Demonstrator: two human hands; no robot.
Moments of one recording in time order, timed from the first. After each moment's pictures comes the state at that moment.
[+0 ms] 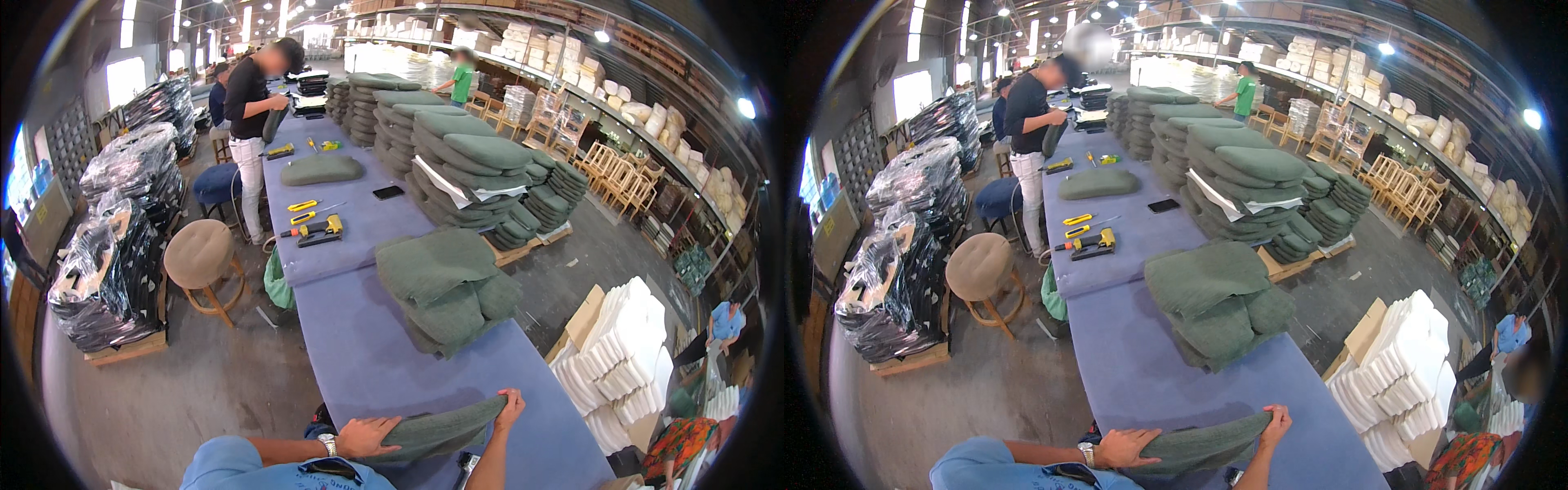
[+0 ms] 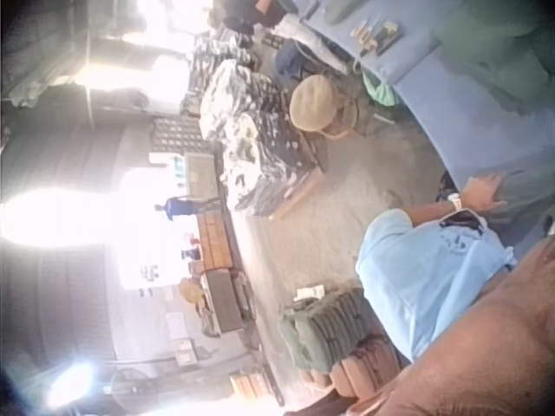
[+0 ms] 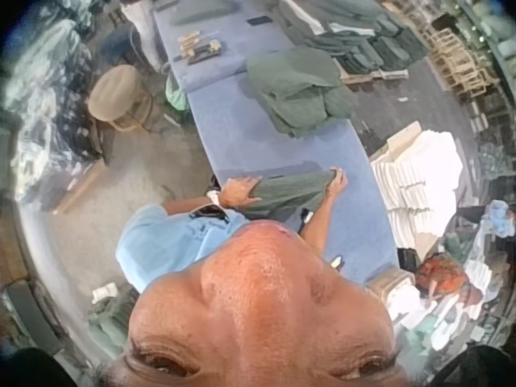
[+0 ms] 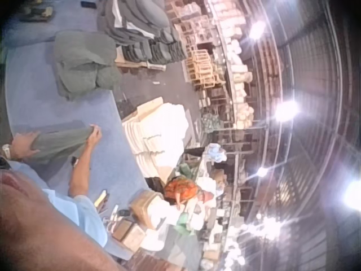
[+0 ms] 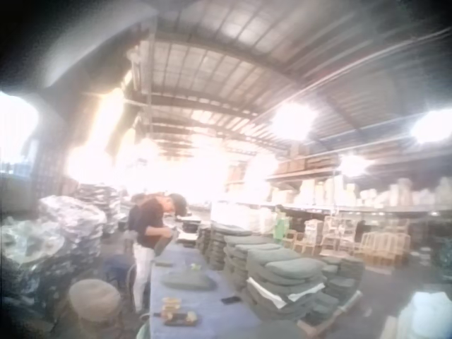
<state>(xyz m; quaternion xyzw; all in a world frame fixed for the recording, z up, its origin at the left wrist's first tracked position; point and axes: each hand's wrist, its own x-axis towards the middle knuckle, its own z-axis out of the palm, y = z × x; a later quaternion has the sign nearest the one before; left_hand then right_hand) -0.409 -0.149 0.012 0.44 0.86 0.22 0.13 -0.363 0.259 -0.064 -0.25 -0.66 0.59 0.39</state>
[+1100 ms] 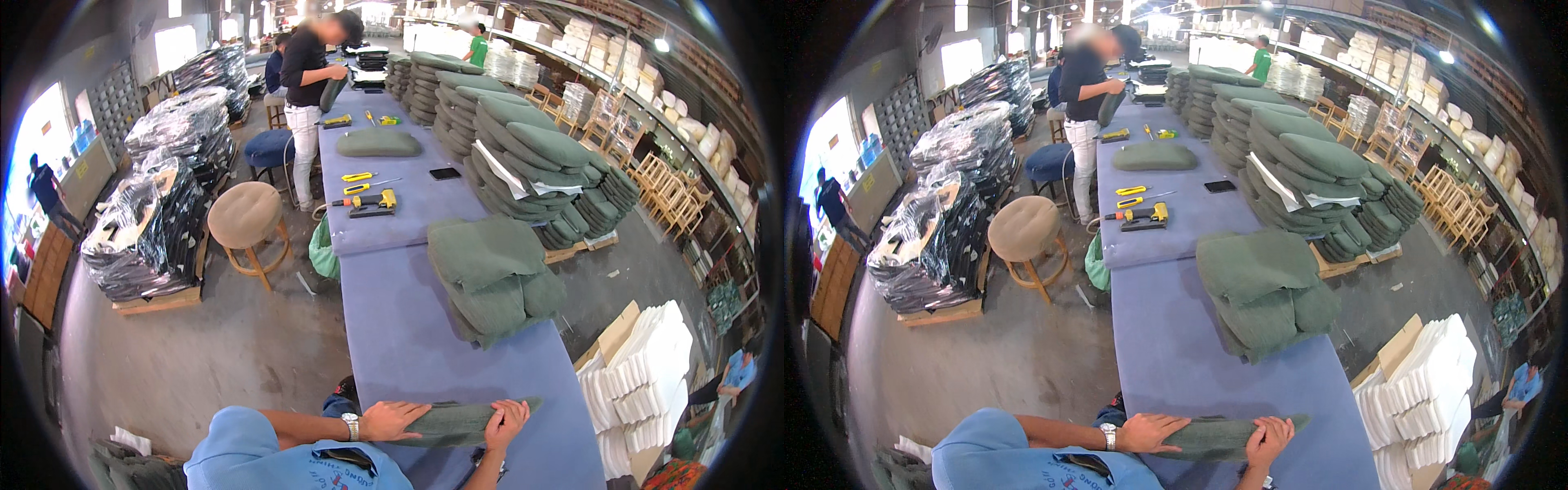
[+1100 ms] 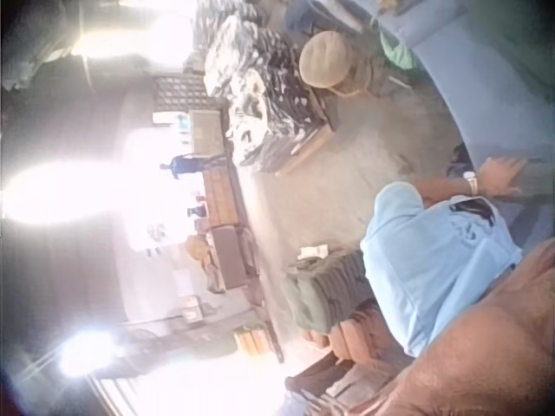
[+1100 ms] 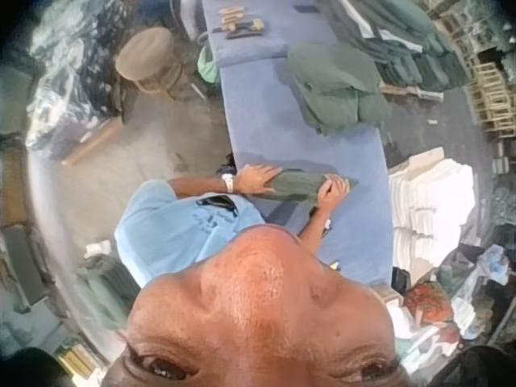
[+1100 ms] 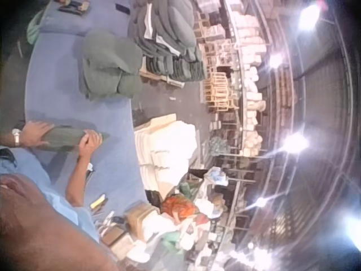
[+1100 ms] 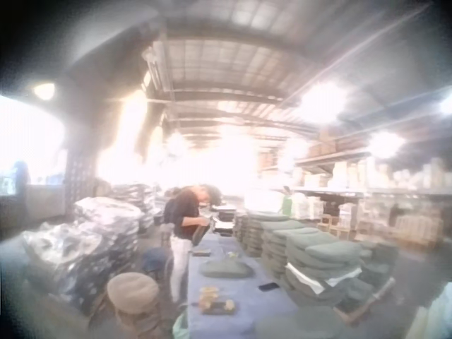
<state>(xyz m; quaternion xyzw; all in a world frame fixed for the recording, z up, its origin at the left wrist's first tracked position) -0.398 -0.150 -0.003 0.47 0.85 0.25 0.03 -0.334 0.151 0.000 -0.07 -0.91 0.22 0.36</state>
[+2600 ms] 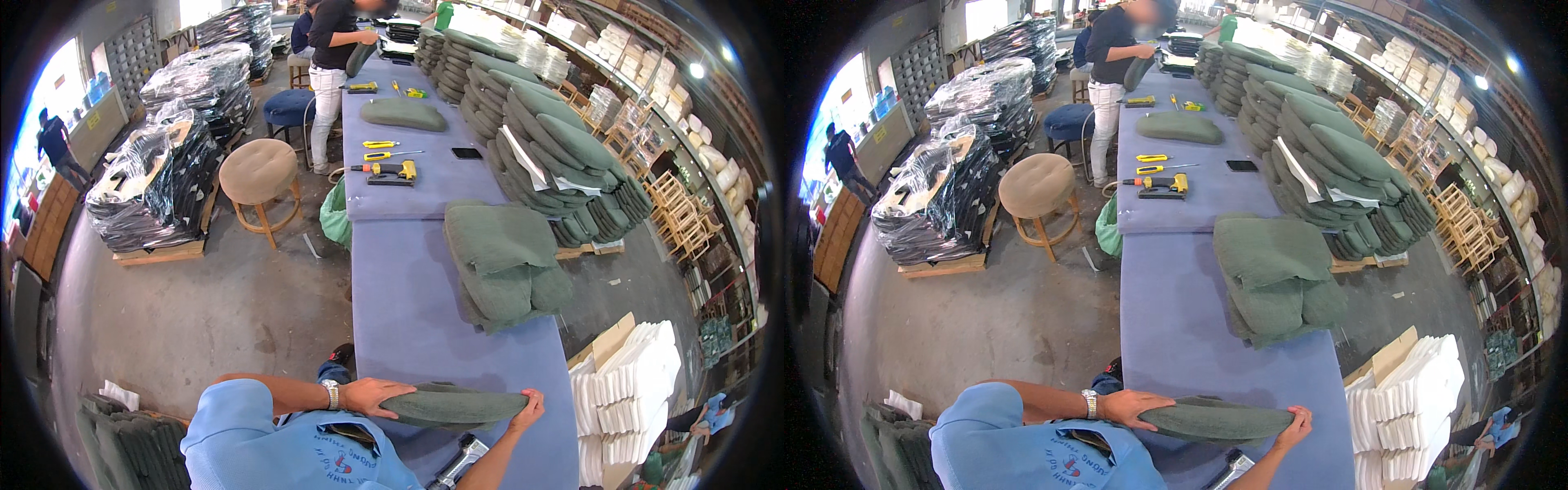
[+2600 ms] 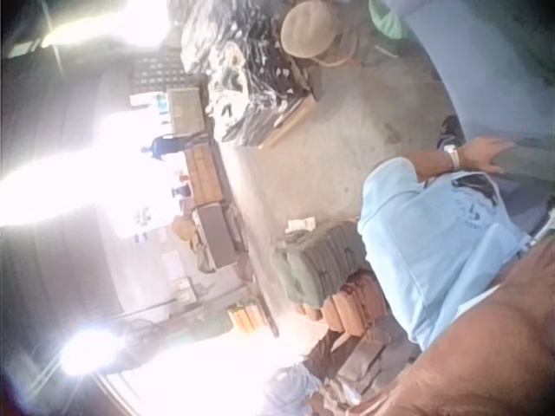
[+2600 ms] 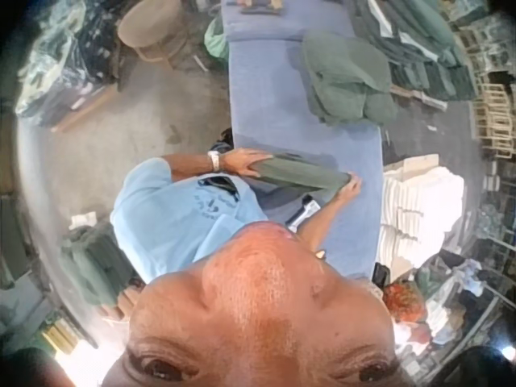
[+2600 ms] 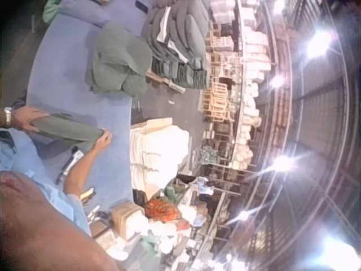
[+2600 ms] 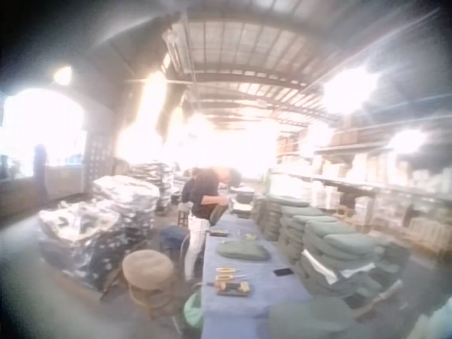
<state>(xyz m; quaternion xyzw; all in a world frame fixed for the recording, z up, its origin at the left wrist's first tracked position) -0.403 -0.191 -0.014 0.46 0.76 0.40 0.20 -0.339 0.263 -0.054 -0.20 -0.76 0.50 0.38</state>
